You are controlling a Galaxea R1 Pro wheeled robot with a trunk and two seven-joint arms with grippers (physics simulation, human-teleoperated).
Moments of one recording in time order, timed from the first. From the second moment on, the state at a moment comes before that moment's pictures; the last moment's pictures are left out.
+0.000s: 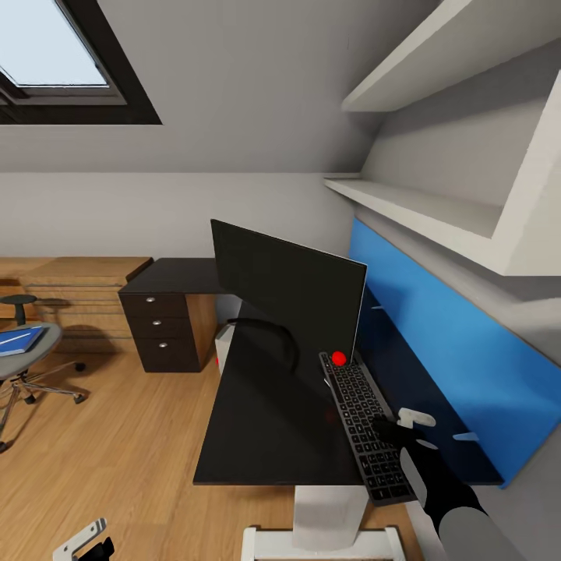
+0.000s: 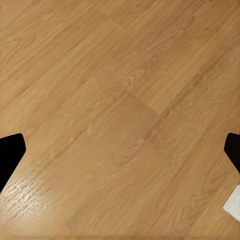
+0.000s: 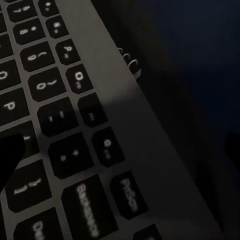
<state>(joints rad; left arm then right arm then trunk) -0.23 0.12 0.32 -0.54 0.33 -0.07 0.20 -0.58 -0.02 -0.22 -0.60 -0.03 0.18 -0.06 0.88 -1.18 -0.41</state>
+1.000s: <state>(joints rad) -0.23 0.12 0.32 -0.54 0.33 -0.07 0.20 -0.58 -0.02 -0.22 -0.60 -0.03 0.18 -0.06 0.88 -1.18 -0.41</state>
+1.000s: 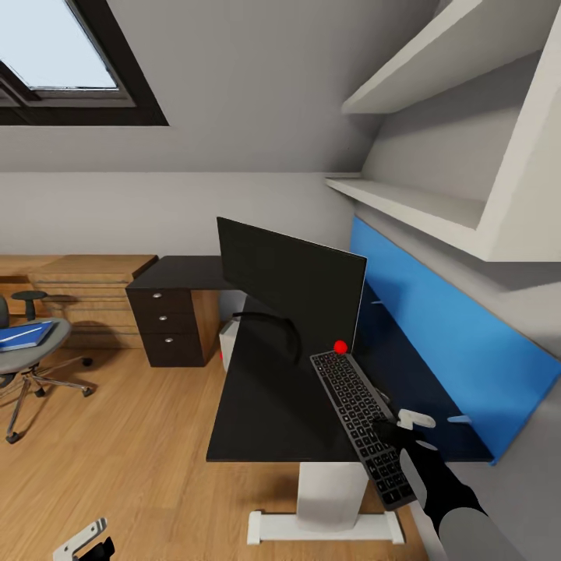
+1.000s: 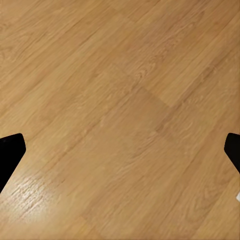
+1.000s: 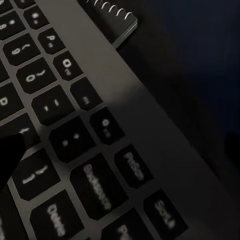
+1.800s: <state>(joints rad) -0.23 0.12 0.32 -0.54 0.33 -0.07 0.20 -0.58 -0.02 -0.22 -0.60 -0.04 0.18 -0.06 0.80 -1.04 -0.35</state>
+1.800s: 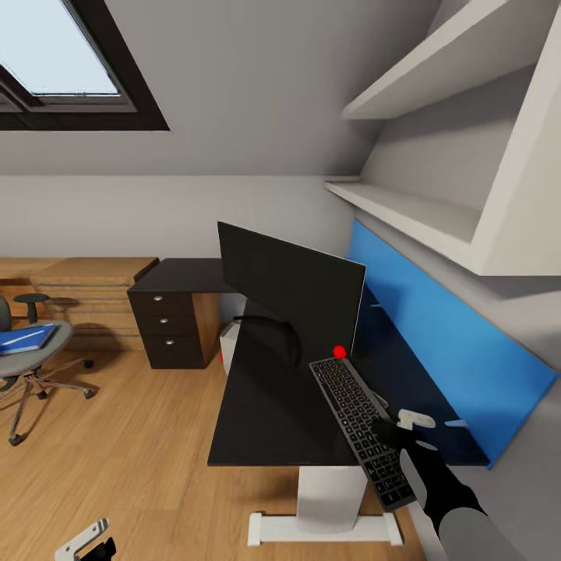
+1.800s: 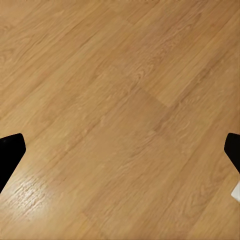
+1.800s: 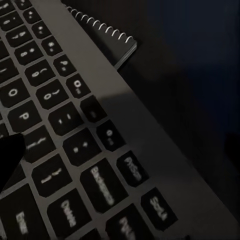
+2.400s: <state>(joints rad) -0.23 0.12 0.32 -0.53 0.33 -0.07 0.20 -0.35 0.06 -0.21 -1.22 -0.06 0.45 -0.06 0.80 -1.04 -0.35</state>
